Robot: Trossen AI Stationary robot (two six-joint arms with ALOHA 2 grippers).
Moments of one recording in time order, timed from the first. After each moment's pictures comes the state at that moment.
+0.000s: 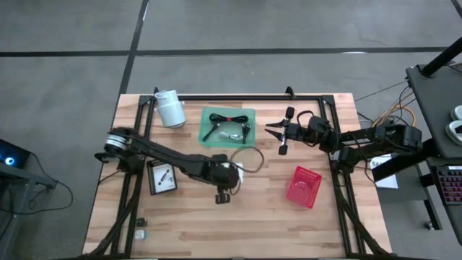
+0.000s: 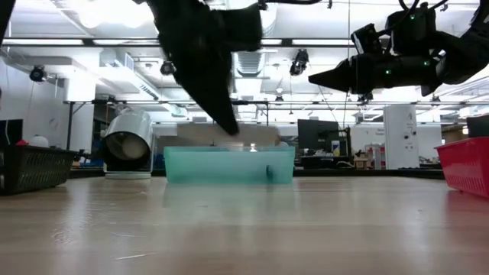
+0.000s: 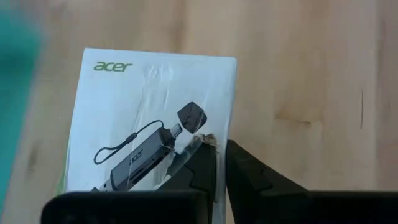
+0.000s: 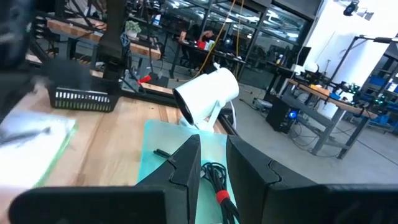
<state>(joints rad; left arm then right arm) -0.23 1.80 1.33 -0.58 -0.17 -0.31 -0.37 1.23 0.26 0.98 -0.16 -0.29</state>
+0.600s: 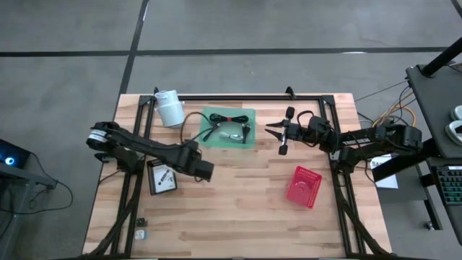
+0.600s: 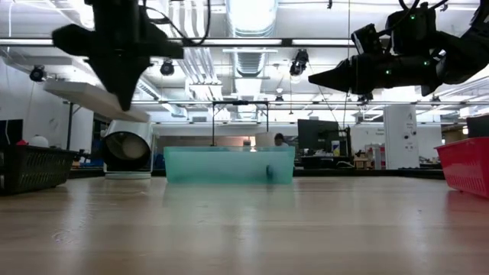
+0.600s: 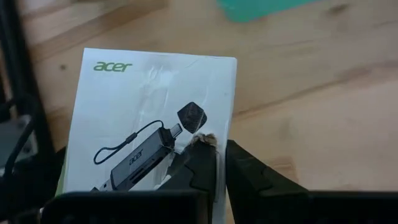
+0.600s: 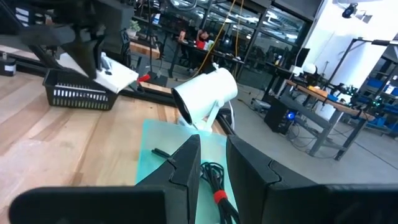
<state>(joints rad) -0.23 1.61 1.30 -1.34 -0.34 -1.53 -0.37 1.22 0.26 0.98 -0.16 -0.31</state>
